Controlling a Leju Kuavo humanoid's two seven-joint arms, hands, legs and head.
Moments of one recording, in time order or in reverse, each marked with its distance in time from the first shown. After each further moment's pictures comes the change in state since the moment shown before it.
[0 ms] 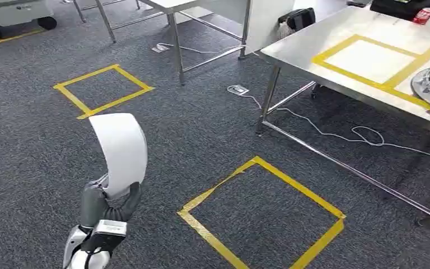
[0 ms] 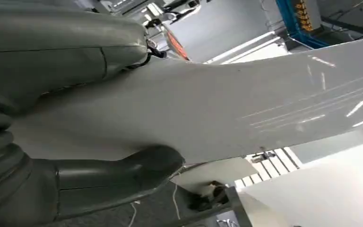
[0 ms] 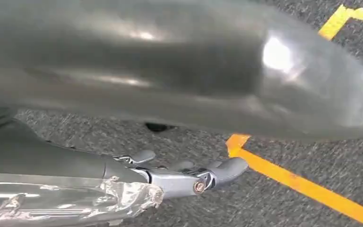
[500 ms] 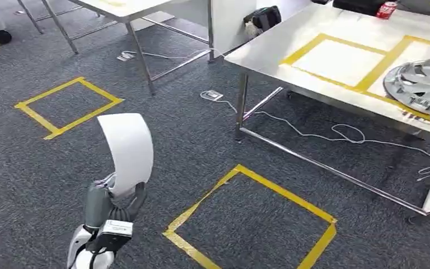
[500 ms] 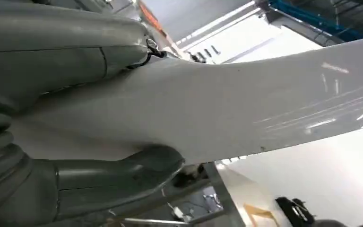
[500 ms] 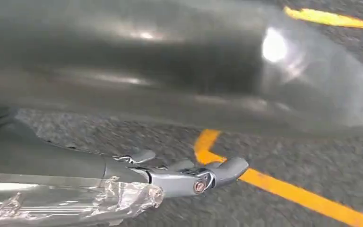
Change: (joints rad) left arm -0.001 -0.021 0.002 -0.002 -0.026 -0.004 0.000; right arm -0.005 0.003 -0.046 -0.011 0.058 0.019 -0.004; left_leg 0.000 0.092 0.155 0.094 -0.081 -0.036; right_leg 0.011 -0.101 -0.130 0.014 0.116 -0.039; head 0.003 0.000
